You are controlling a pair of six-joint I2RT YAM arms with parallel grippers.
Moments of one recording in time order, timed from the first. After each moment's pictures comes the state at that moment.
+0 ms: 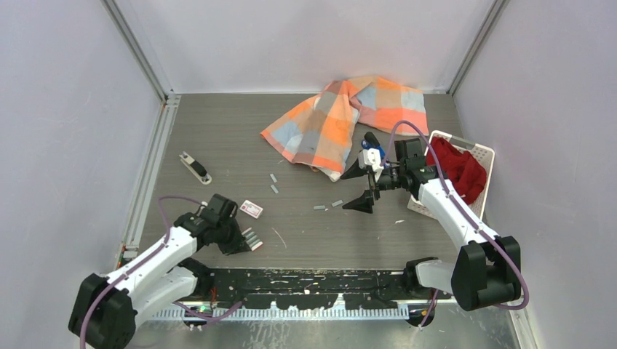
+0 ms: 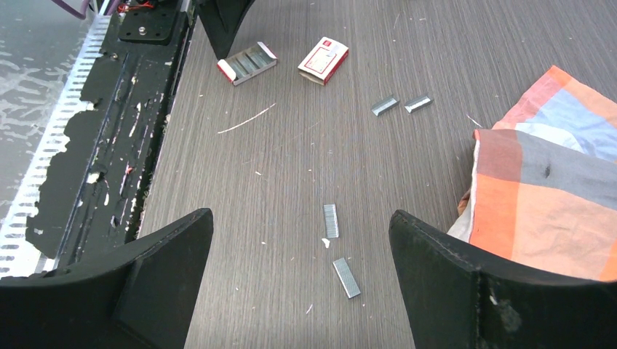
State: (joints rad) left arm -0.46 0.87 0.41 -0.73 0.12 -0.98; right arm 0.18 1.22 0.84 -0.51 -1.26 -0.94
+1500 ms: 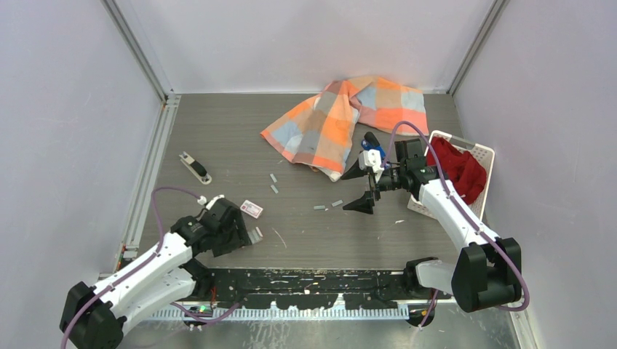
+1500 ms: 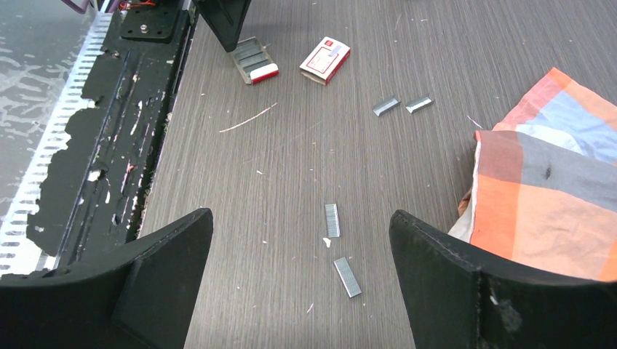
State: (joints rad) left arm -0.63 0.80 0.45 -0.81 -0.11 -0.95; right arm 0.18 1.21 0.84 -0.53 -1.26 -0.96
